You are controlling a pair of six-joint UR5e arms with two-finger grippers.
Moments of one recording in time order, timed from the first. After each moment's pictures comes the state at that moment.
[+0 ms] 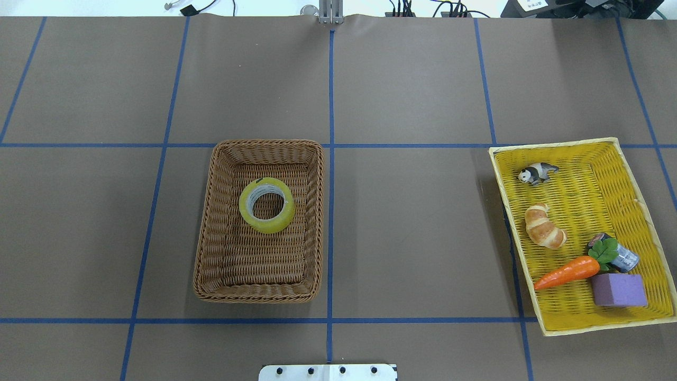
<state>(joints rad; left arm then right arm) -1.52 -1.79 -1.65 -1.53 -2.28 0.14 1.61 -1.53 1.71 -1.75 2.25 -0.13</state>
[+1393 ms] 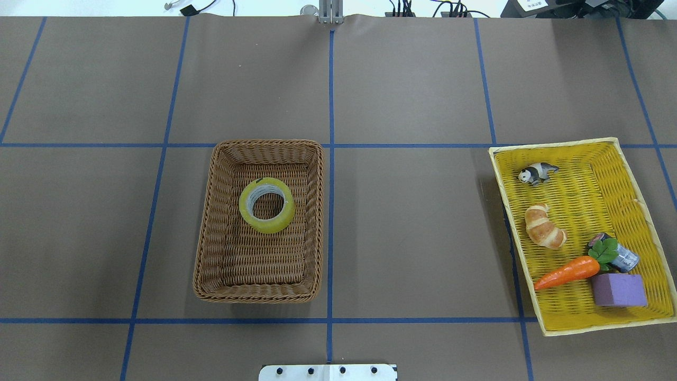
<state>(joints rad) -1.56 -1.55 -1.68 -1.55 -2.28 0.11 1.57 -1.52 1.64 -1.65 2.25 -0.10</state>
